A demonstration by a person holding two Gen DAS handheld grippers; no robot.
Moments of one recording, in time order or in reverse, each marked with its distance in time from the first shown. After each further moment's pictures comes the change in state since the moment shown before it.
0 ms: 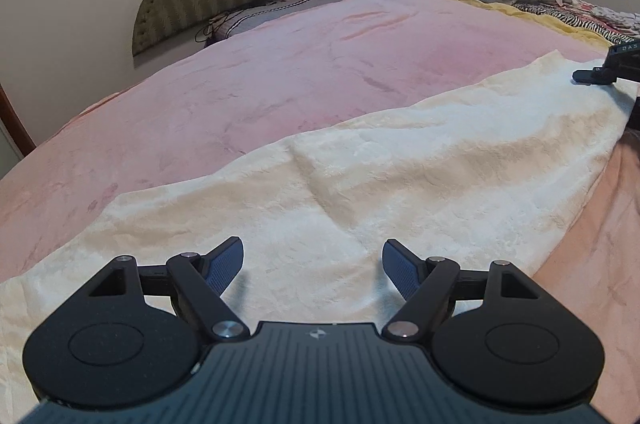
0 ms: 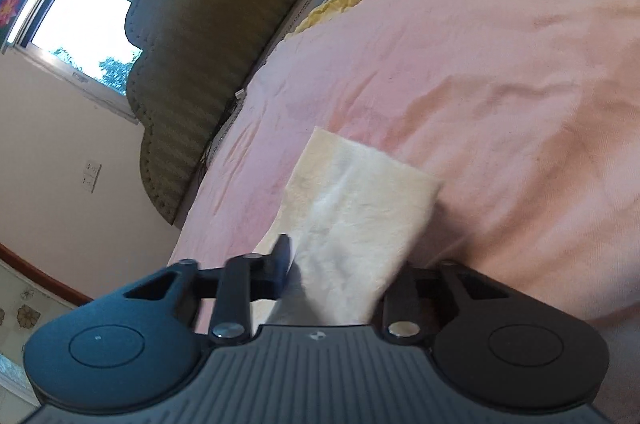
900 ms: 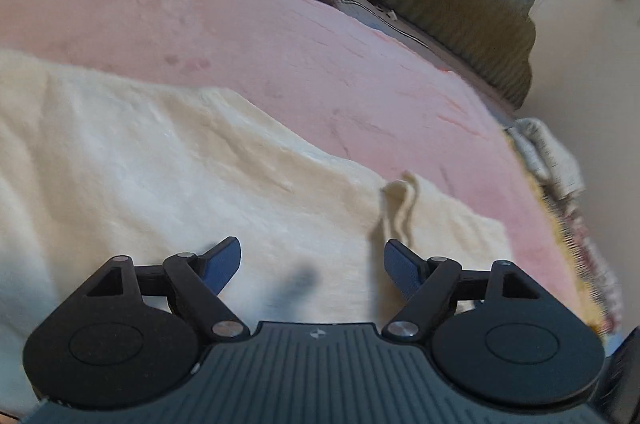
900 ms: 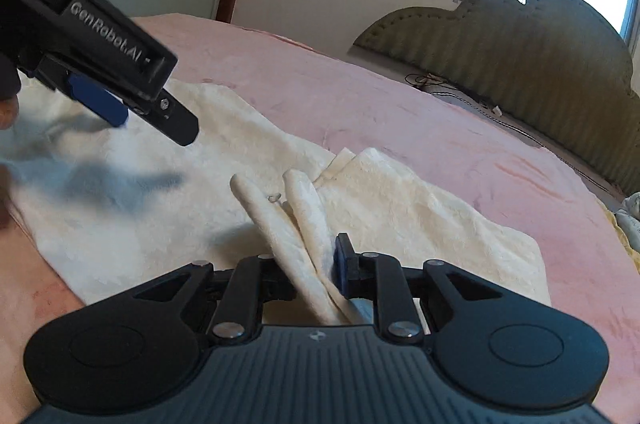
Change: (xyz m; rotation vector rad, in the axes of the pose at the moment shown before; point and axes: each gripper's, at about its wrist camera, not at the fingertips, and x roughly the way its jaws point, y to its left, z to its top) left arm -0.004 0.148 -0.030 -0.810 0.051 -0.296; right arm 0.025 0.205 -0.299 -1.507 0.190 0.082
